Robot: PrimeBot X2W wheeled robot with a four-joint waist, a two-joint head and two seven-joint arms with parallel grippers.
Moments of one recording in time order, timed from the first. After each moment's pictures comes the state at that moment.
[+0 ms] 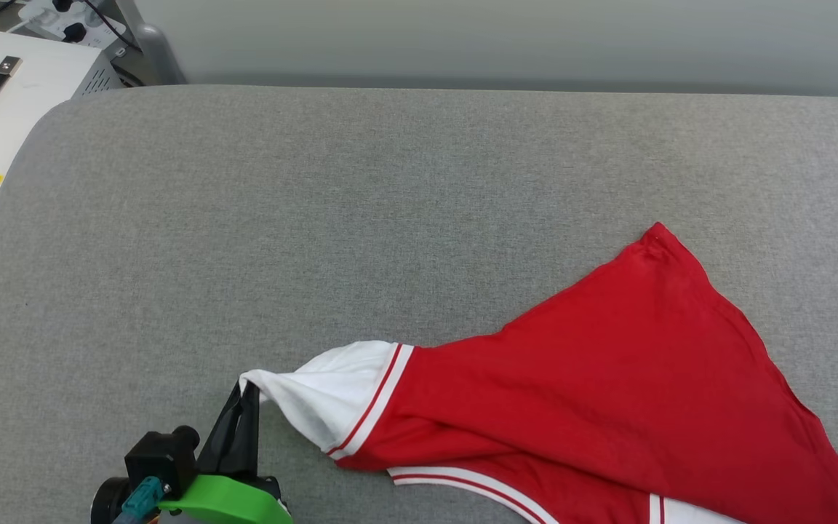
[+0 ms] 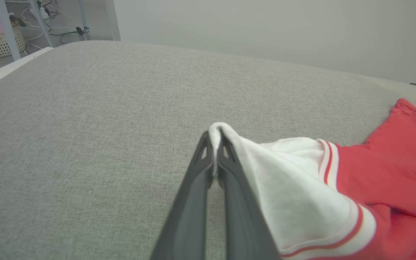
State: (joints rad) left arm 0.06 0.19 -0.16 0.10 -0.35 -0.03 -0.24; right arm 0.25 -0.59 -0.12 0.02 0.84 0.13 0.54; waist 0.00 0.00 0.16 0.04
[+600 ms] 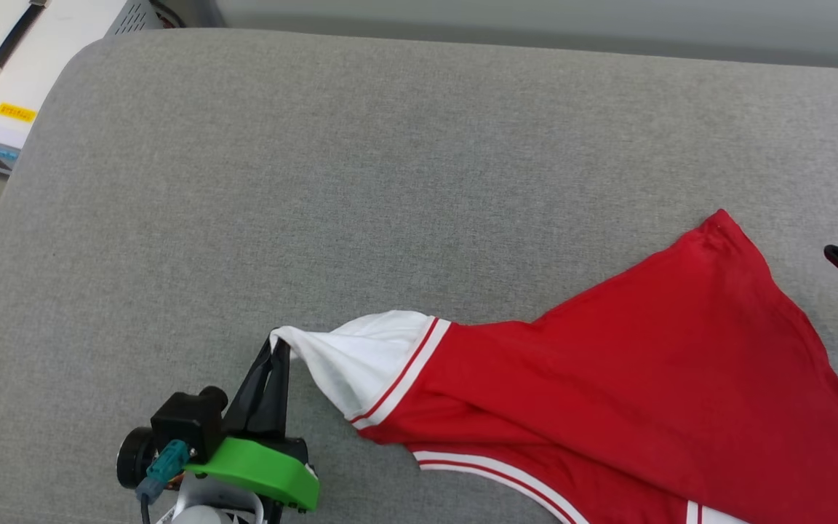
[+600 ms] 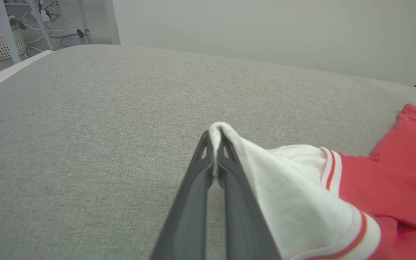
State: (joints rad) left arm -0.02 0.18 -0.22 0.08 -0.33 -0.03 -0.25; right arm -0.35 -0.79 0.14 -0.11 0.73 0.13 0.84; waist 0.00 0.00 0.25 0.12
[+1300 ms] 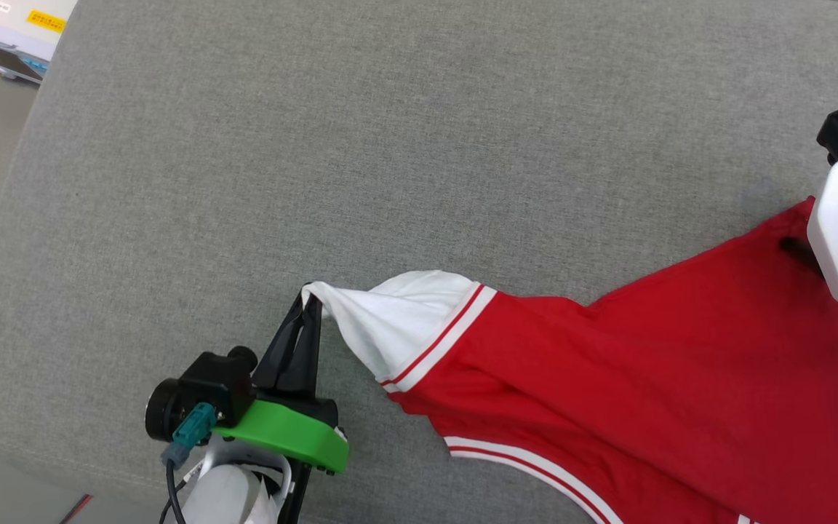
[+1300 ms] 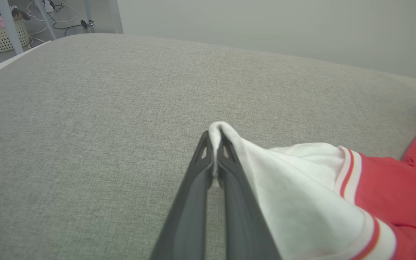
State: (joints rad) left arm -0.13 0.14 -0.26 0.09 -0.31 -0.05 -0.25; right arm -0.76 -0.71 0.59 0.39 0.65 0.13 0.88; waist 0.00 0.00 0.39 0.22
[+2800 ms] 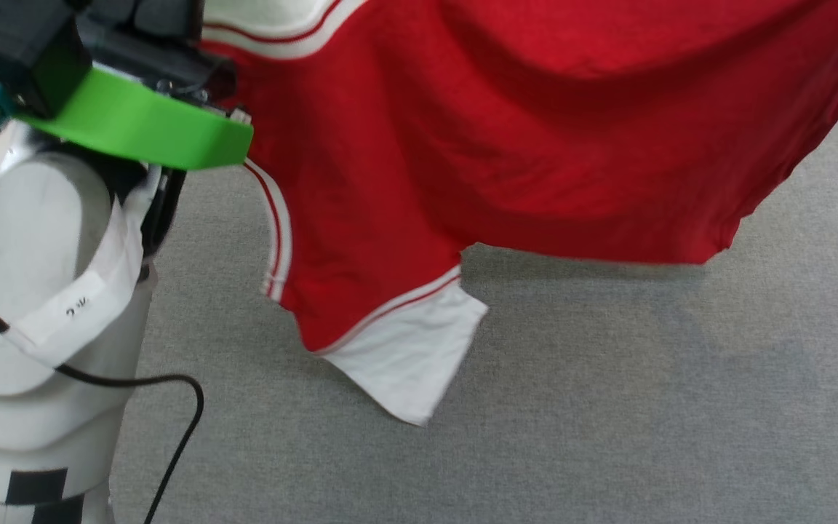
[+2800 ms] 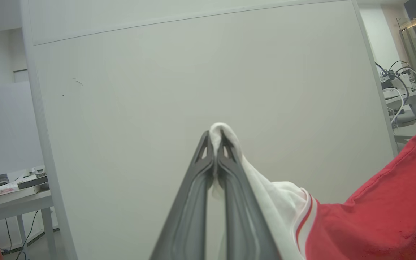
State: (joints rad) left arm -0.78 0.32 -0.22 -0.08 -0.30 -0.12 -0.07; right arm -0.80 -0.75 0.35 0.08 0.75 0.13 0.21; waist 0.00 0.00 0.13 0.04
